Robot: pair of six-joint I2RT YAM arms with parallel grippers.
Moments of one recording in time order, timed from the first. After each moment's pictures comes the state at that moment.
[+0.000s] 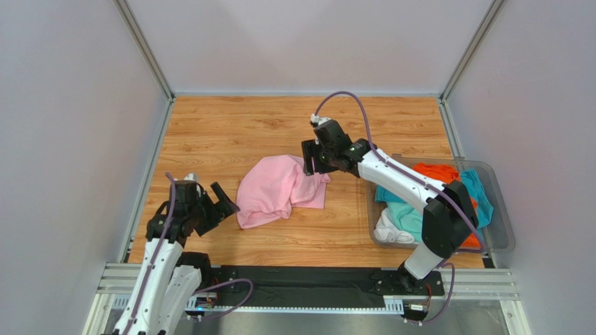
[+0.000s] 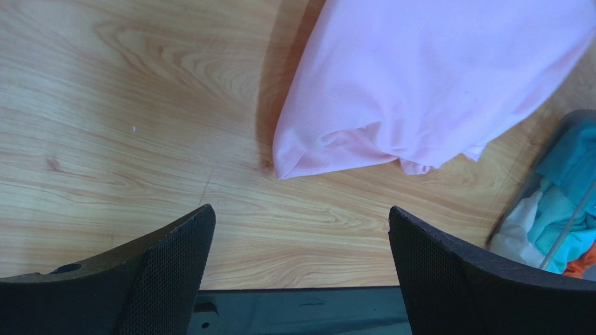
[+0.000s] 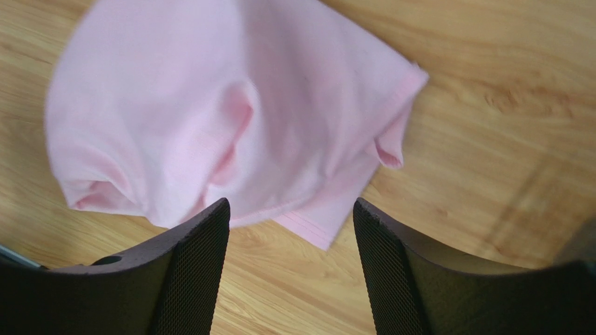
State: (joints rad) left arm -0.07 0.59 0.60 -0.89 0.18 -0.67; right arm 0.70 1.65 1.36 -0.54 0.03 0.41
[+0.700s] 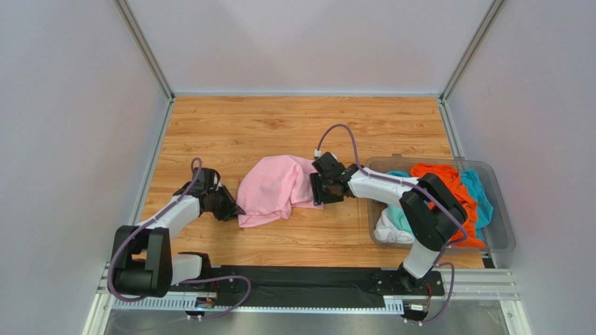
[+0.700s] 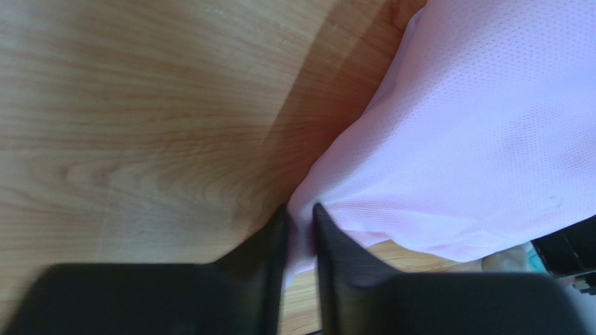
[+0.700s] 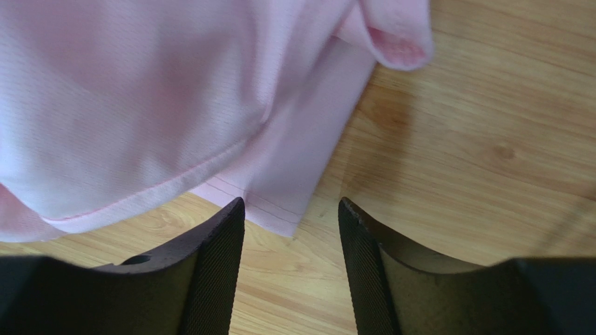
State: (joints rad) left arm -0.07 1.22 0.49 -0.41 0.31 -0.72; right arm 0.73 1.71 1.00 -0.40 0.04 0.53
